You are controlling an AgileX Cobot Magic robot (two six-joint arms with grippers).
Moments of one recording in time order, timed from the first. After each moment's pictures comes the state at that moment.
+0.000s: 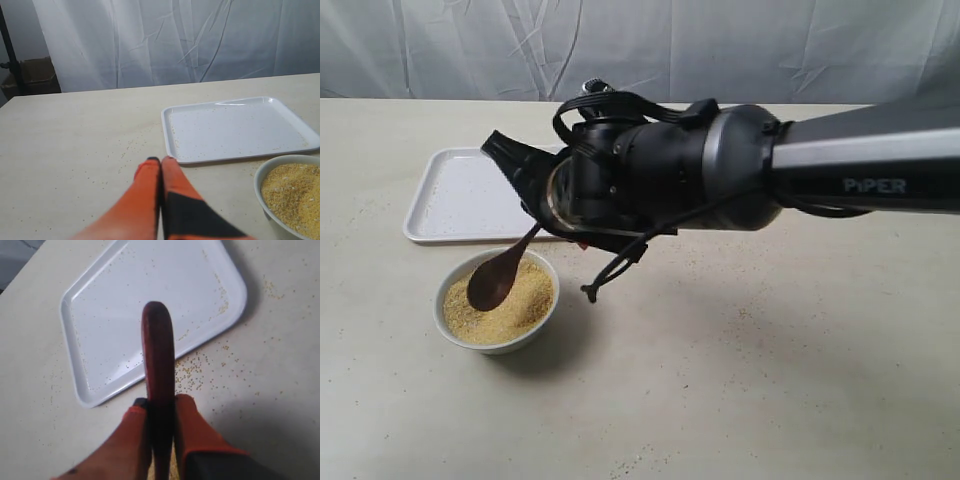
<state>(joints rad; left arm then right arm) -0.05 0.01 0.00 0.00 0.24 0.06 0.97 1.96 -1.33 -0.83 0.42 2.08</state>
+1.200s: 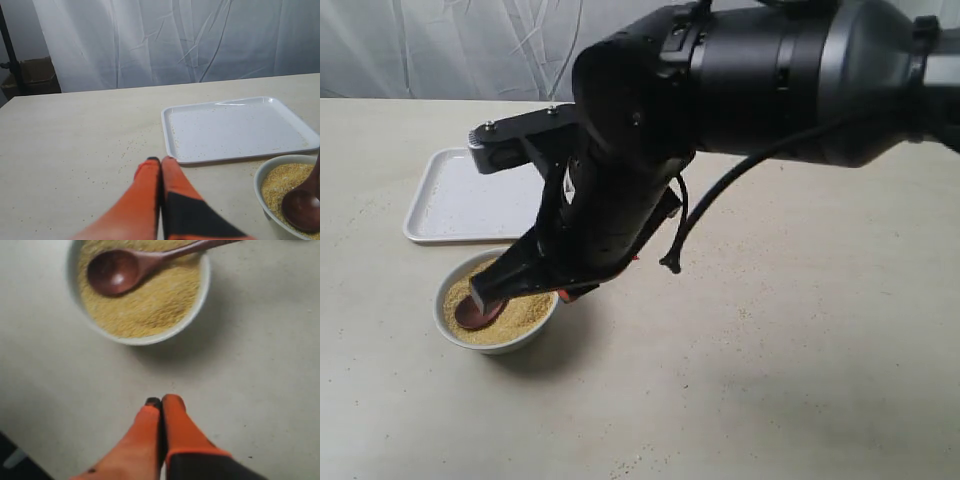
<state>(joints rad) -0.05 0.01 0.00 0.00 0.24 0.06 0.97 1.78 -1.38 0.07 0.88 0.20</state>
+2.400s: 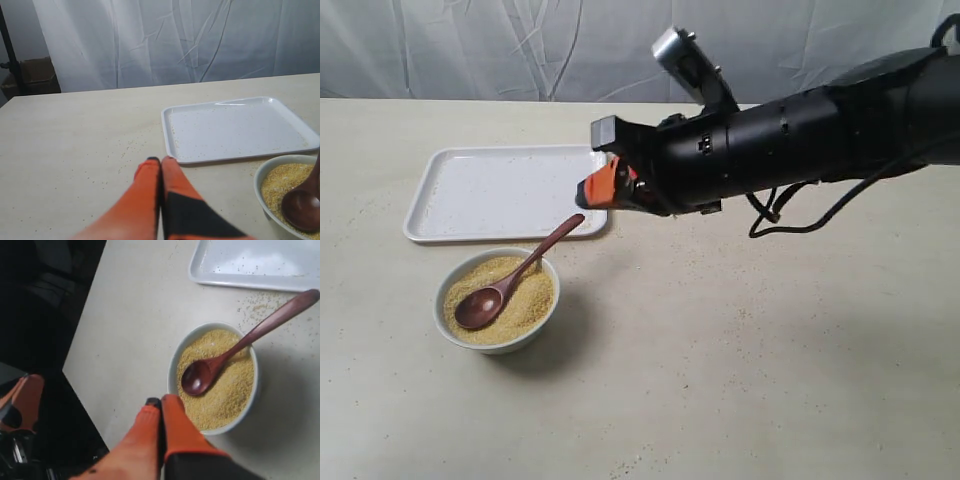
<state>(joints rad) -0.05 0.01 0.00 0.00 0.24 0.06 0.53 1.67 -0.99 1.49 0.73 -0.91</state>
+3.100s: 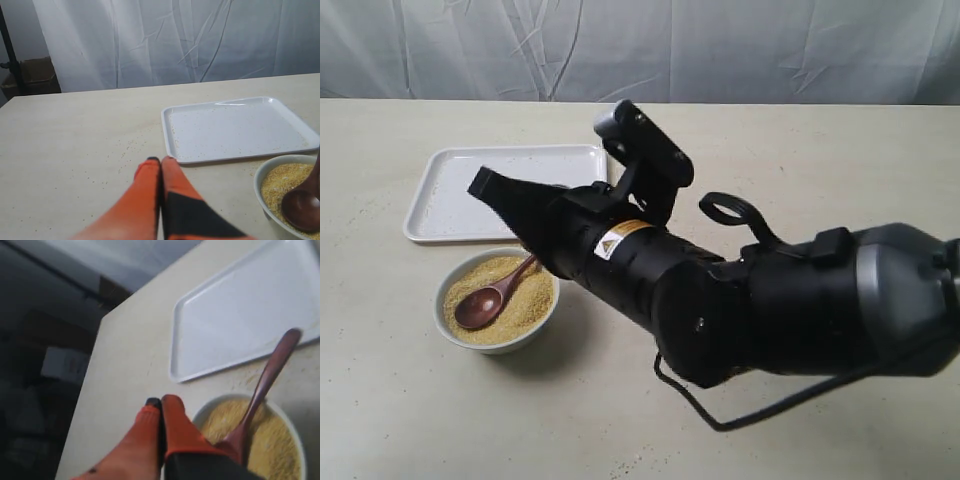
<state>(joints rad) -0.05 0.01 0.00 0.00 0.24 0.06 1.09 1.73 -0.87 0.75 -0.50 0.37</state>
